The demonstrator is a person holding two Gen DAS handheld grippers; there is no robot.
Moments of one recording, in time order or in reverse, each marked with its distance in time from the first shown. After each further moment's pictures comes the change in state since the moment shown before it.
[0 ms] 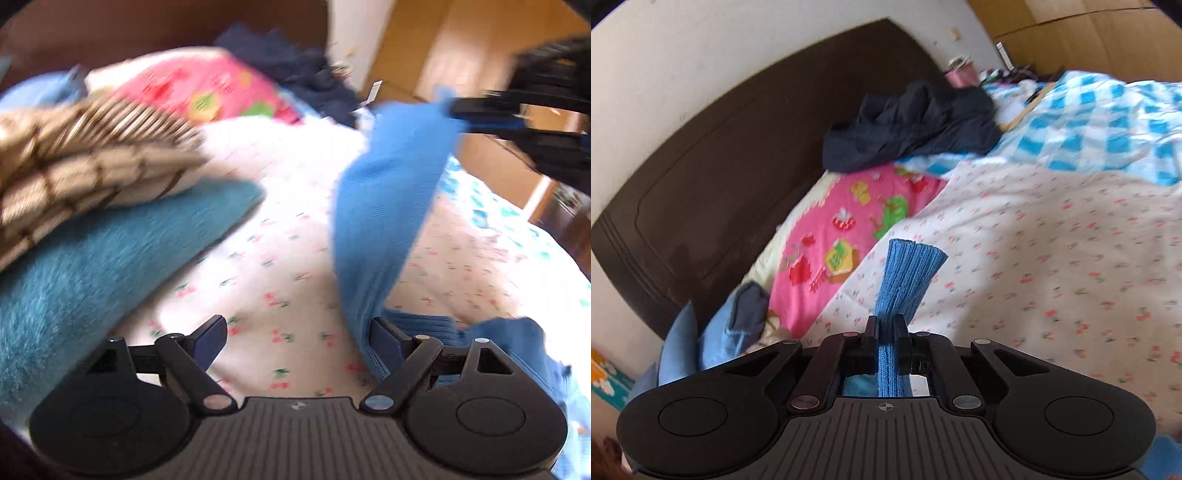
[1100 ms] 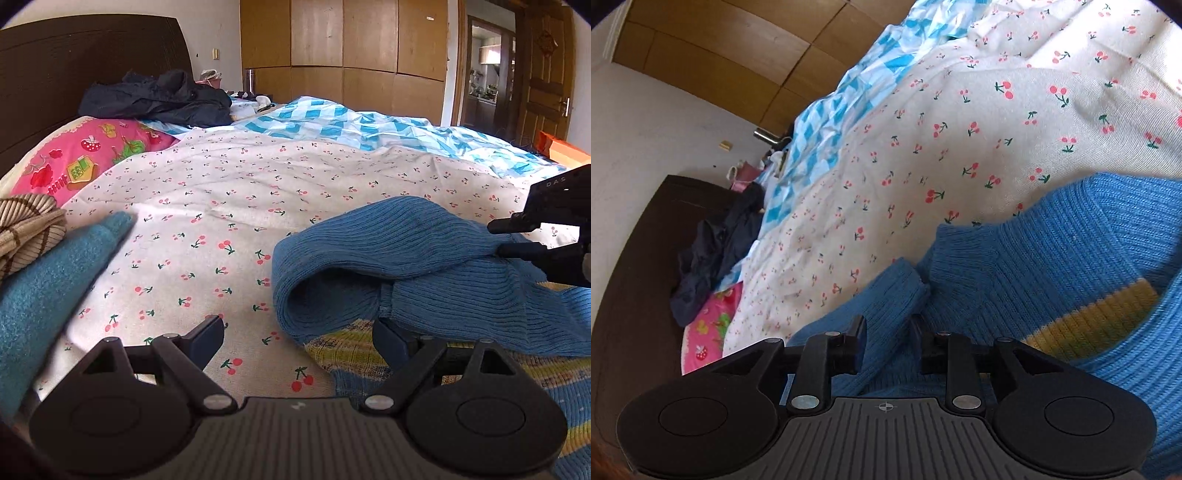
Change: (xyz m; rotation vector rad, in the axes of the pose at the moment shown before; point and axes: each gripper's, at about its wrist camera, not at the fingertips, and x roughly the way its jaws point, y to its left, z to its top) left arm -0.023 -0.088 -0.050 0.408 0.039 -0.105; right arm -0.141 -0.225 -0.134 0.680 -0.212 -0.282
